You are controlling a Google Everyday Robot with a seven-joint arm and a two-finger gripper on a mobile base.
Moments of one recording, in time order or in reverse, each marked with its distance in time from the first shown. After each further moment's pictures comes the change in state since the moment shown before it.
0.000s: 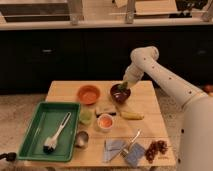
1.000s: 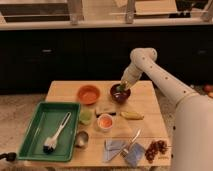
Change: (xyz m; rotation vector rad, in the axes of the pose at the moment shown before) arm -0.010 -0.007 0.023 -0.024 -0.099 -0.089
